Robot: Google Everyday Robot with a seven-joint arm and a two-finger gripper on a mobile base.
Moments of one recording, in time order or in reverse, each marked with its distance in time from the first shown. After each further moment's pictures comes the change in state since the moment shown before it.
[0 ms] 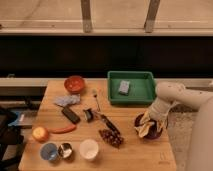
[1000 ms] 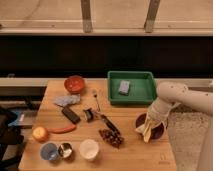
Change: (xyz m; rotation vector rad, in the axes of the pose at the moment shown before) arm 0.018 0.017 -0.023 -0.035 -0.046 -0.088
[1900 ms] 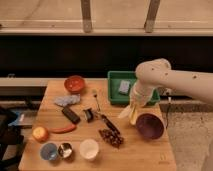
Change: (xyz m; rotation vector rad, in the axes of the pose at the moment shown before) arm -0.002 0.133 -0.092 0.033 -0.208 -0.241
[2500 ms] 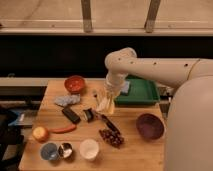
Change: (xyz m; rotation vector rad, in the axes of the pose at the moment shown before) arm -0.024 0.113 0.011 -0.033 0.012 -0.190
